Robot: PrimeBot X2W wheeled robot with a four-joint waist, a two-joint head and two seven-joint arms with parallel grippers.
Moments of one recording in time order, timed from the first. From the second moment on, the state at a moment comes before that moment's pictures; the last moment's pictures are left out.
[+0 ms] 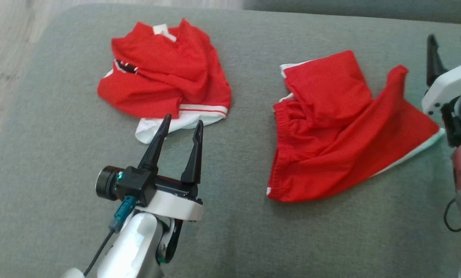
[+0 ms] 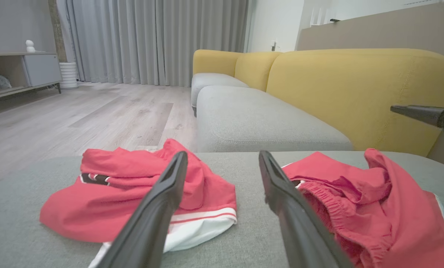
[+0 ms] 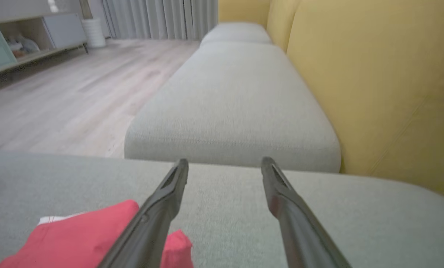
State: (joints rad) left arm -0.30 0.07 -0.44 0.27 -0.29 0.03 -0.25; right arm -0.76 -0.26 -0.09 0.83 0.06 0.13 0.02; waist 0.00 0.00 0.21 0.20
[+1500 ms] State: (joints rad) left arm -0.24 0.07 -0.40 0.28 -0.26 0.01 -0.25; right arm -0.35 -0.13 0.14 0.38 0.04 0.13 -0.05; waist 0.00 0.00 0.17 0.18
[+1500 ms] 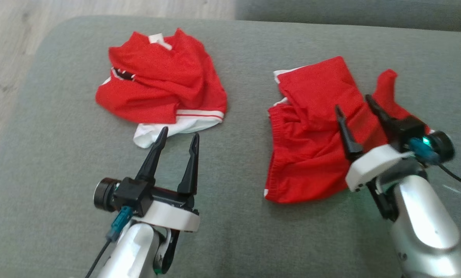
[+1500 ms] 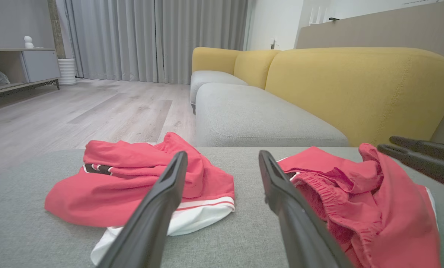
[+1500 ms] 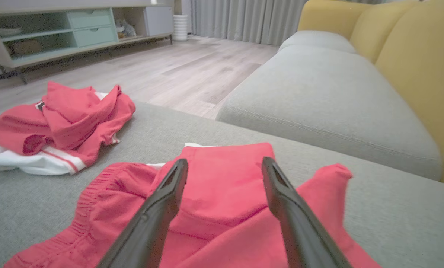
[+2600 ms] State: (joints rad) left arm -0.28 0.05 -0.40 0.28 -0.25 0.00 -0.25; right arm -0.63 -0.20 0.26 0.64 0.19 0.13 -0.06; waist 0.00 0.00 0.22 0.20
